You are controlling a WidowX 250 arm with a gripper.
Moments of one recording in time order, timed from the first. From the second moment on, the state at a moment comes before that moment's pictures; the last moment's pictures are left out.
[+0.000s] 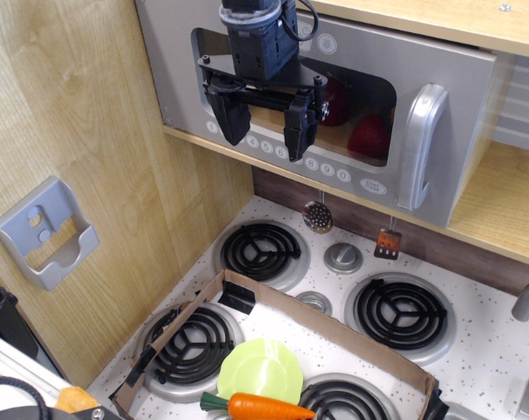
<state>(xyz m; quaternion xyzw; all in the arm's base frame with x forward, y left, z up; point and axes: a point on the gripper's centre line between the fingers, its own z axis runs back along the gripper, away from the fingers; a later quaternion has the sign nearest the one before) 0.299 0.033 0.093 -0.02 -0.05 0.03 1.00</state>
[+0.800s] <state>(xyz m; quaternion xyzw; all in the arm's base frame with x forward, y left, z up) 0.285 -0.022 0.092 -0.01 -0.07 0.05 1.00</state>
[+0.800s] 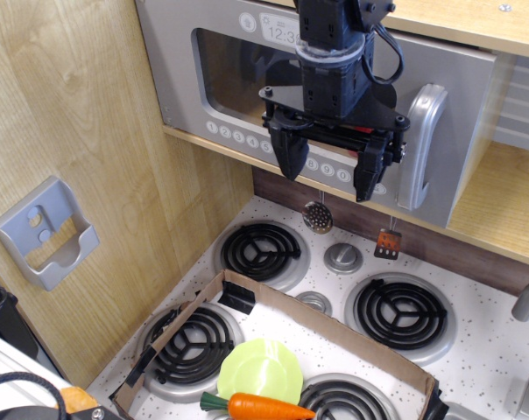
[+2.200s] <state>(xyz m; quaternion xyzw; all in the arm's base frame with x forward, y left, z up) 0.330 -0.068 0.116 0.00 -0.15 -0.01 0.99</state>
